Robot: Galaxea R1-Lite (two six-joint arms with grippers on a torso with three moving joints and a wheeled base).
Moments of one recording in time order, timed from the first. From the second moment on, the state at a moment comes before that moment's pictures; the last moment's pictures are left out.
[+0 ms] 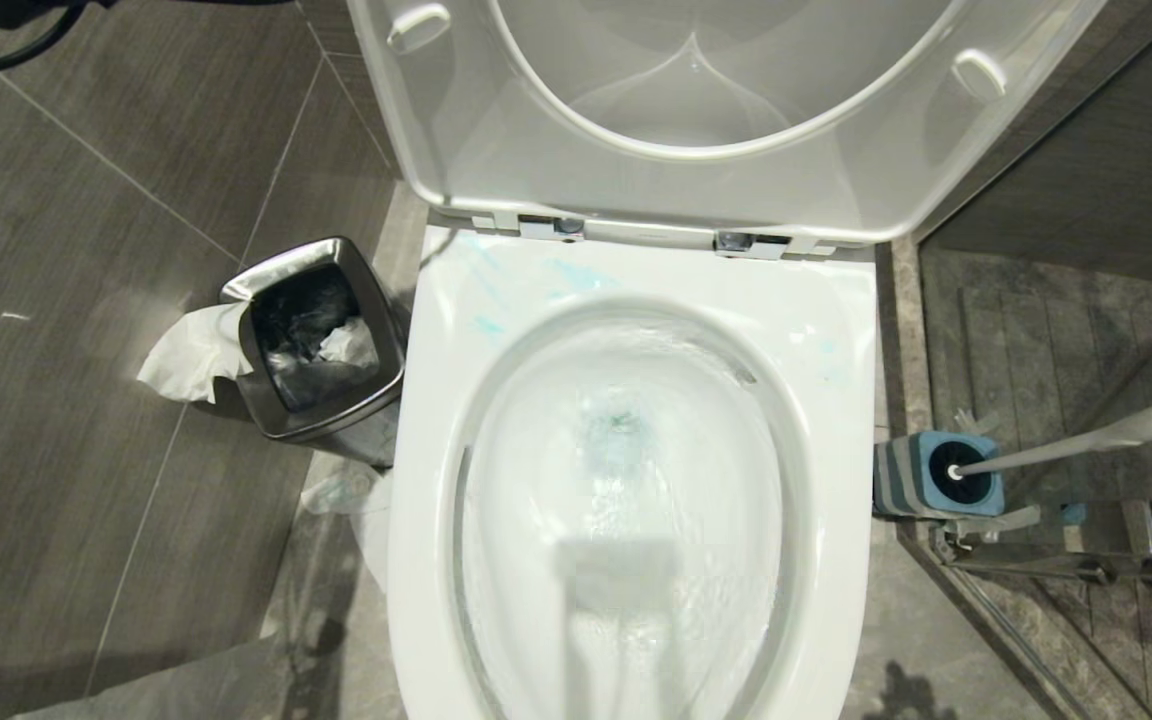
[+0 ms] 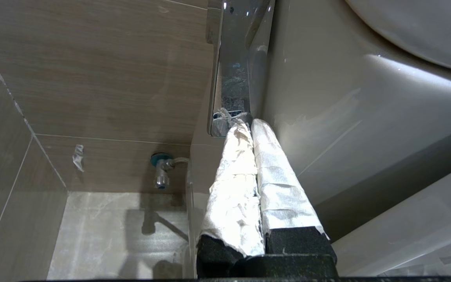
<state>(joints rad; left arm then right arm) -0.46 1.76 -1.96 -0.24 0.02 0.00 0.00 0.00 0.00 0.00 0.01 0.00</state>
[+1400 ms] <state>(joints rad) -0.37 1.46 -1.96 -0.26 0.01 0.11 0.00 0.00 0.00 0.00 0.01 0.00</state>
